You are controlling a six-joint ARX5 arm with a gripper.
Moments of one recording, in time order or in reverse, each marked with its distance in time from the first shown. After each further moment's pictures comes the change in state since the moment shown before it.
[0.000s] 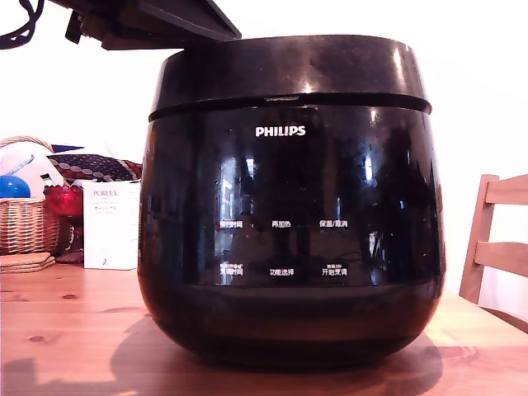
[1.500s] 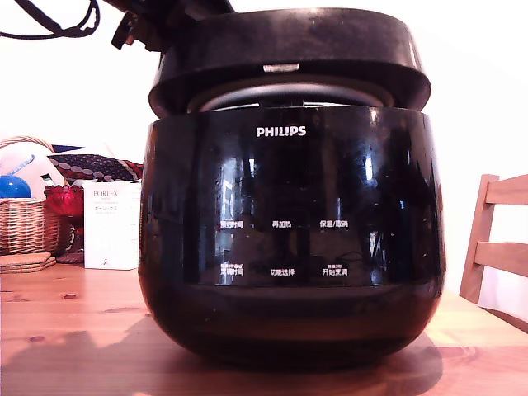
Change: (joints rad) arm 0.116 0.203 0.245 -0.148 0.114 -0.004
